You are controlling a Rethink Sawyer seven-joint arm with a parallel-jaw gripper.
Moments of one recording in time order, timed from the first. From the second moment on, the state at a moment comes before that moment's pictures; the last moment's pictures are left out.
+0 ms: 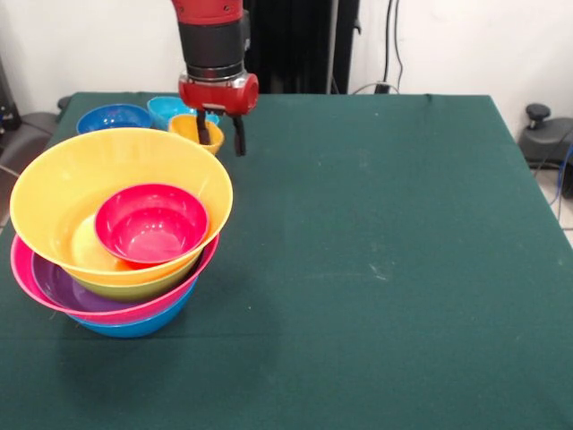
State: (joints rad) arm -0.73 -0.54 0.20 1.97 -0.56 0.05 2.06
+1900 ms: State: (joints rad) arm -0.53 -0.64 0.03 1.98 -0.50 0.04 2.06
